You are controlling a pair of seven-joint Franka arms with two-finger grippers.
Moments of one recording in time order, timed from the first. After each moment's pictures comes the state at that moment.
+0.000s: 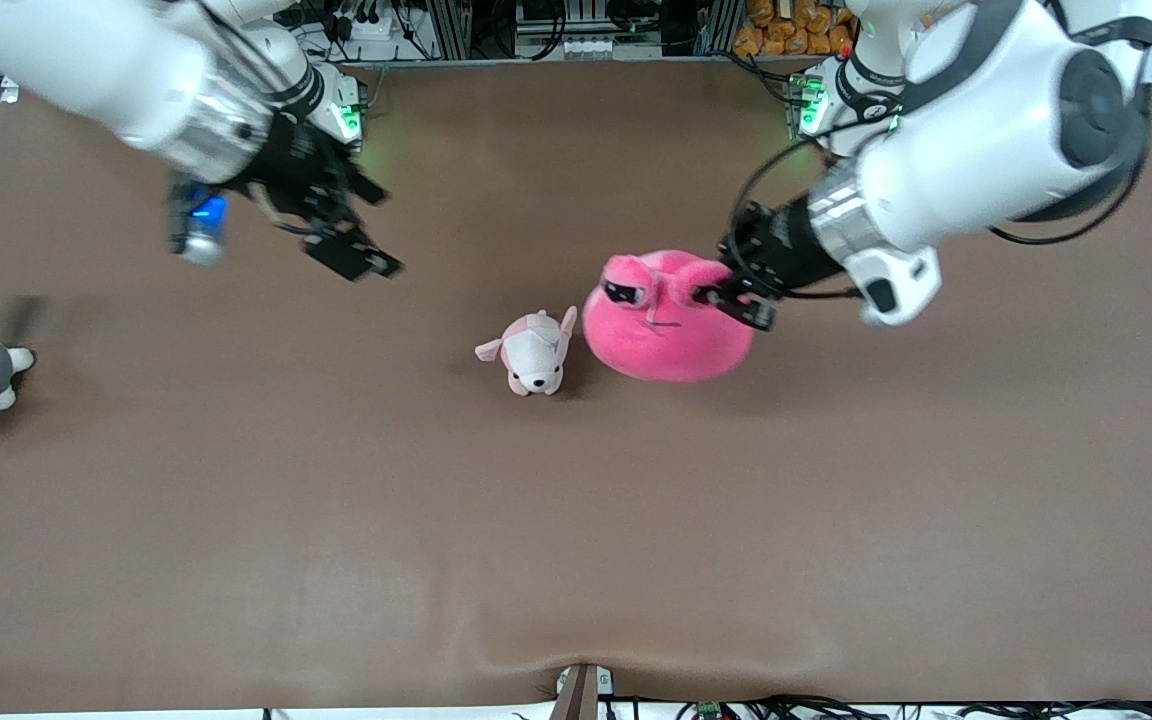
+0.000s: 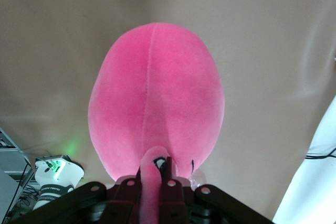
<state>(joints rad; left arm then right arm) 0.07 0.30 -0.65 -1.41 -0.31 1.80 -1.98 0.50 0.09 -0.05 -1.54 0.43 1.83 1.78</state>
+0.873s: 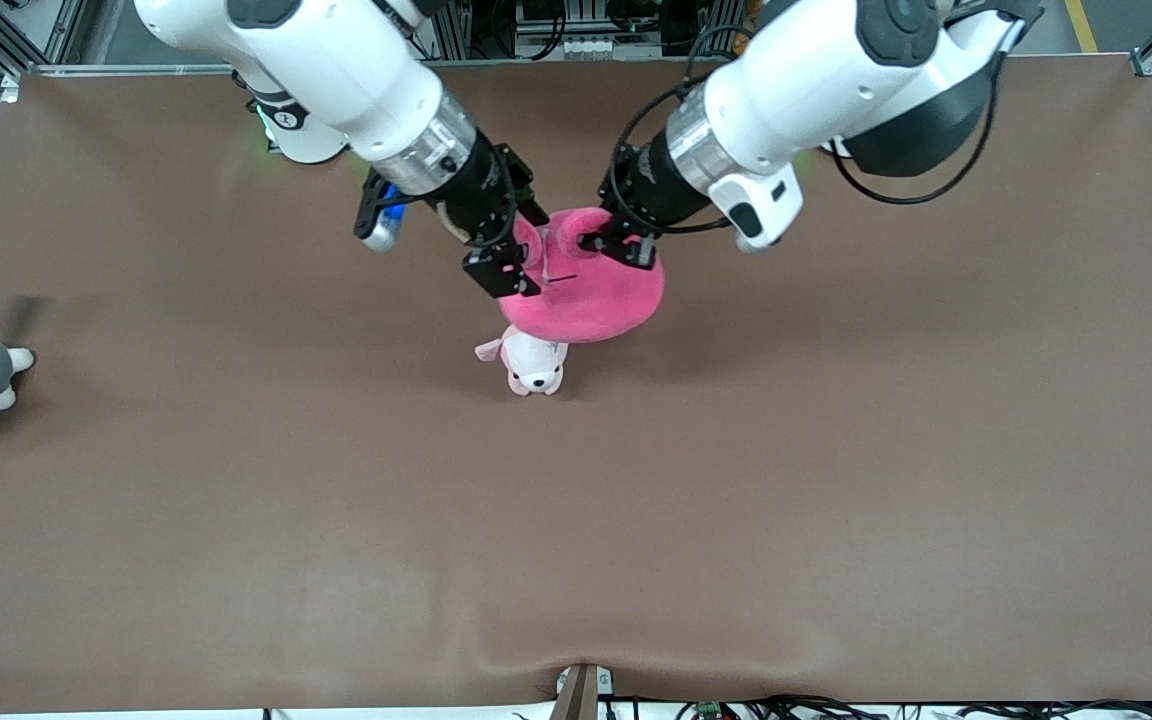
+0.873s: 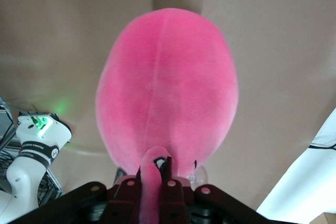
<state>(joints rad) -0.12 0.31 -0.65 -1.41 -0.30 1.95 -2.28 0.71 0.20 -0.05 -1.53 0.35 2.03 2.20</state>
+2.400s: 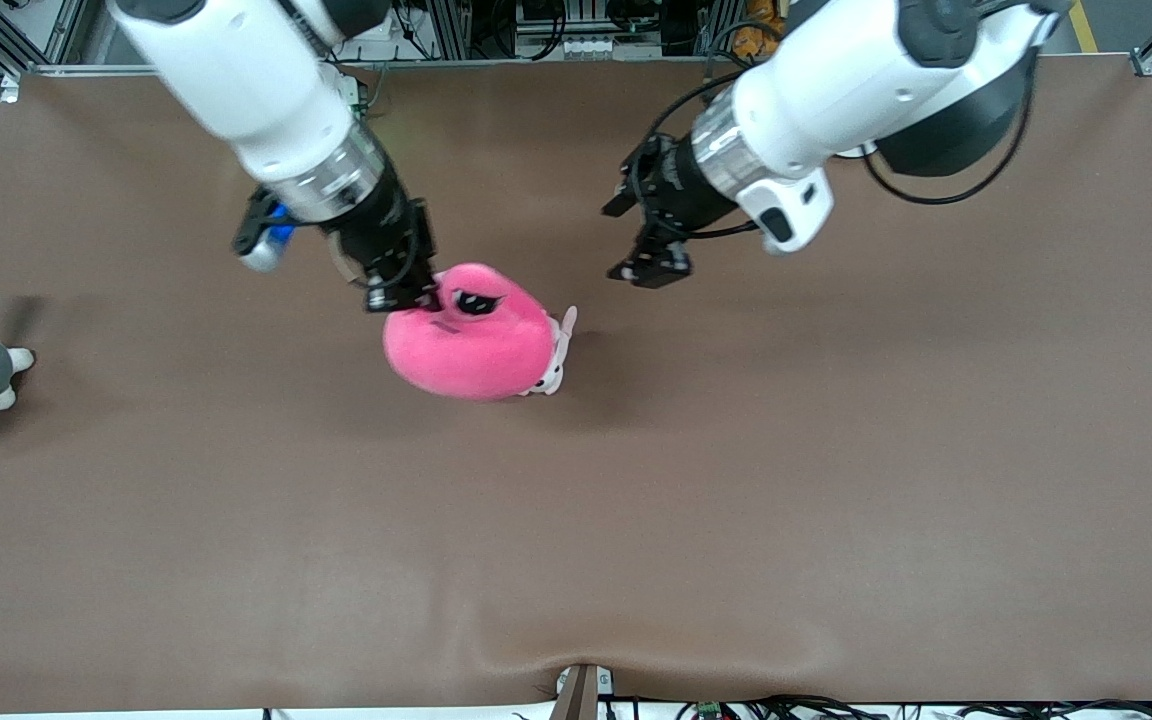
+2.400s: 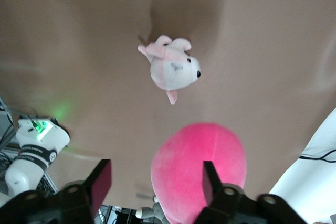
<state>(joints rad) -0.04 0.28 -0.64 -1.38 -0.30 1.83 -2.24 0.56 0.20 -0.08 -1.45 0.15 1.83 2.15</state>
